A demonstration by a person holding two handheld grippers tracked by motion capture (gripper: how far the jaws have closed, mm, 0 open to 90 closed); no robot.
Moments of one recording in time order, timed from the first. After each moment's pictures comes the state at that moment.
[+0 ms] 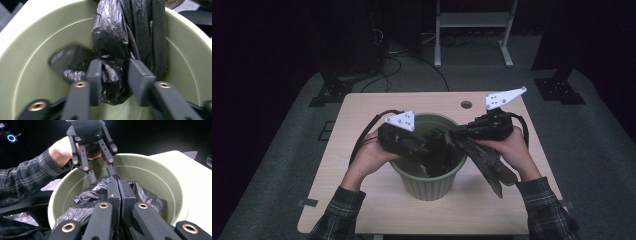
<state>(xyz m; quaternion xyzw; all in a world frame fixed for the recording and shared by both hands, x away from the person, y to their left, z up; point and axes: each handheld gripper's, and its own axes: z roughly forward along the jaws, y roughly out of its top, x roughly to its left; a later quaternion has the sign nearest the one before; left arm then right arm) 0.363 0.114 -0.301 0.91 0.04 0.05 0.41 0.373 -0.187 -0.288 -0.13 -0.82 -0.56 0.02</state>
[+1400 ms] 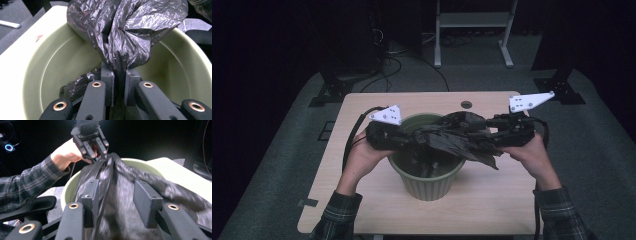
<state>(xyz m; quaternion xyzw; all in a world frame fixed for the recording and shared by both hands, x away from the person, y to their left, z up) 0.358 0.136 -0.289 0.89 0.10 0.07 0.44 0.347 -0.229 -0.280 -0.15 -0.79 -0.59 0.00</state>
